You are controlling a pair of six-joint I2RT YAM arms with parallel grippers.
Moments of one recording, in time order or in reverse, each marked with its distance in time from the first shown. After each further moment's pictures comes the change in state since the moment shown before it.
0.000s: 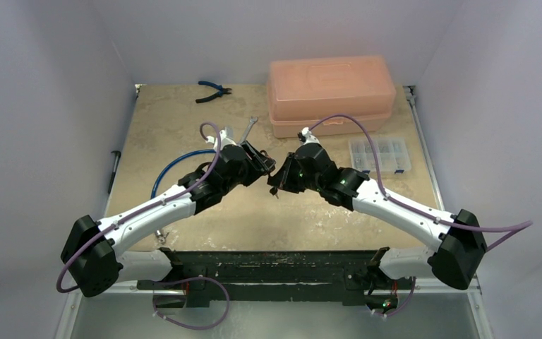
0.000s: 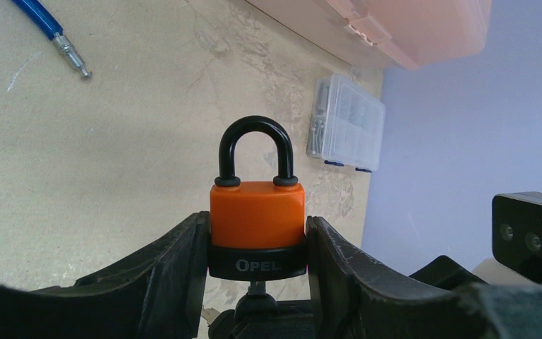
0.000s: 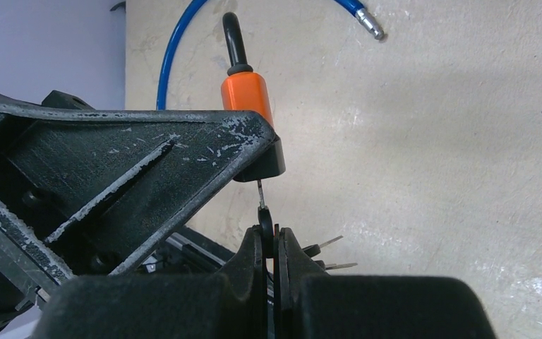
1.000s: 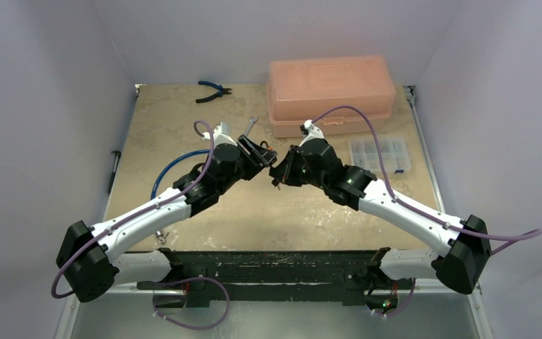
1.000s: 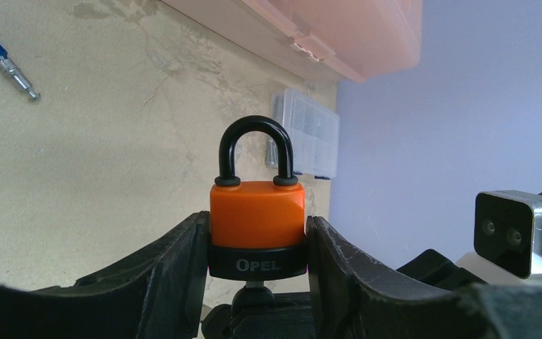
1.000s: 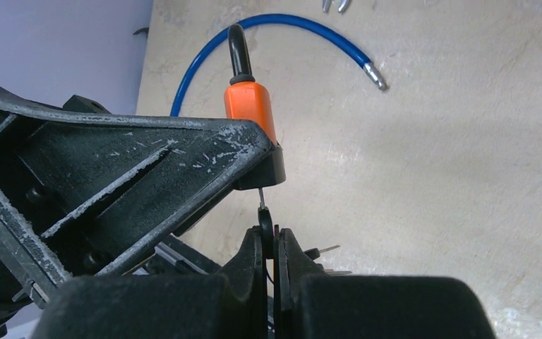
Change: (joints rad) left arm 0.000 -0.038 -0.005 0.091 0.001 -0.005; right arm -0.005 -0.036 0.042 -0.001 0.047 -0.090
